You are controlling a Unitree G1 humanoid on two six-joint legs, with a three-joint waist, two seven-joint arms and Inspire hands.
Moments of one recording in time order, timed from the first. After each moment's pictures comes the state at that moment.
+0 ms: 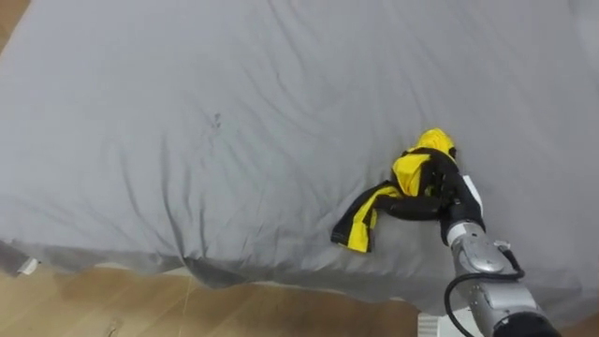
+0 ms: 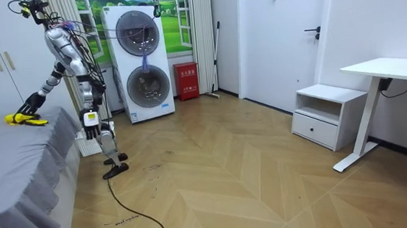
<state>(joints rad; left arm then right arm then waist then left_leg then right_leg) 0.08 0.21 -0.17 1.16 -0.50 -0.11 -0.07 -0.35 -0.30 0.15 0.95 0.30 -0.16 -0.11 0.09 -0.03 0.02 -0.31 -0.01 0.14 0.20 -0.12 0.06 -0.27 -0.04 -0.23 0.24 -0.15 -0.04</state>
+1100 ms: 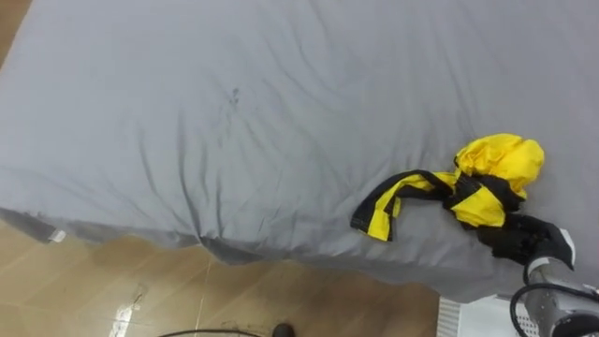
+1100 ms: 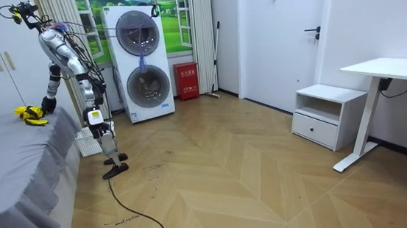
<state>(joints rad) 0.08 0.22 -0.12 1.15 -0.50 -0.10 -0.07 -0.46 -0.46 -0.04 1.29 0.39 -0.11 -0.15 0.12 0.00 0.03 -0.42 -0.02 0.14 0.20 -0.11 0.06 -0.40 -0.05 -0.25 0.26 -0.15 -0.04</state>
